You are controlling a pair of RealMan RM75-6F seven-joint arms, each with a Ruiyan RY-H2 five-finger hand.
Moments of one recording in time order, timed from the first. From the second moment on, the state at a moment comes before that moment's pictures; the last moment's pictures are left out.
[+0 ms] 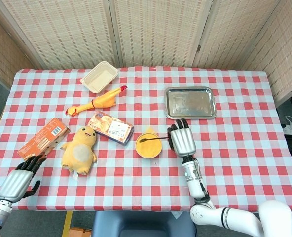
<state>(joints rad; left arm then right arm) -0.22 -1.08 0.07 -1.59 1.52 1.23 0.07 0.66 -1.84 0.27 -1.36 -1.12 1.27 -0.68</state>
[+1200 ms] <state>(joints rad) -0.22 -1.08 0.07 -1.59 1.53 1.24 0.07 0.64 -1.83 0.23 -1.39 -1.17 1.29 -0.66</state>
